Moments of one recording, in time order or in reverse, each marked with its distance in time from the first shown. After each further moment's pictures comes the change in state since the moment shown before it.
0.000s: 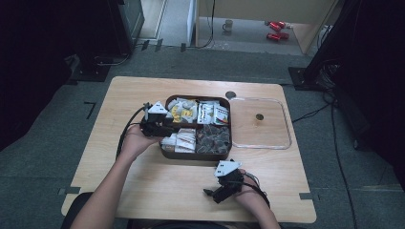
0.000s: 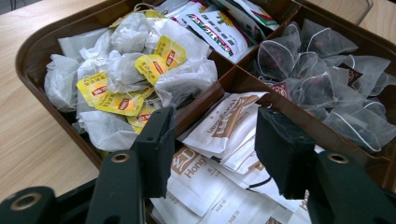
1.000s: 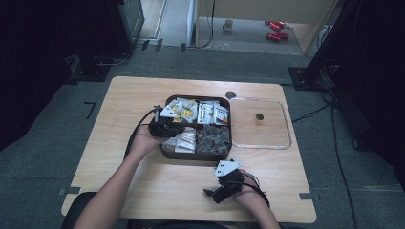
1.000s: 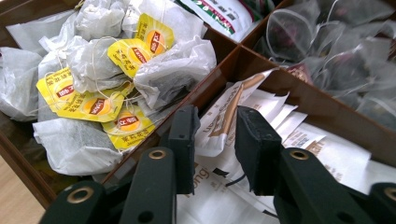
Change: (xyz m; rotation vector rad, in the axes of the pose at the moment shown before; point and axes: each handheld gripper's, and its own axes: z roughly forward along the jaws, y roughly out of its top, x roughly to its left) left arm -0.003 -0.003 0.034 0.079 0.009 0.089; right arm 0.000 0.000 0.000 0.000 0.000 0.000
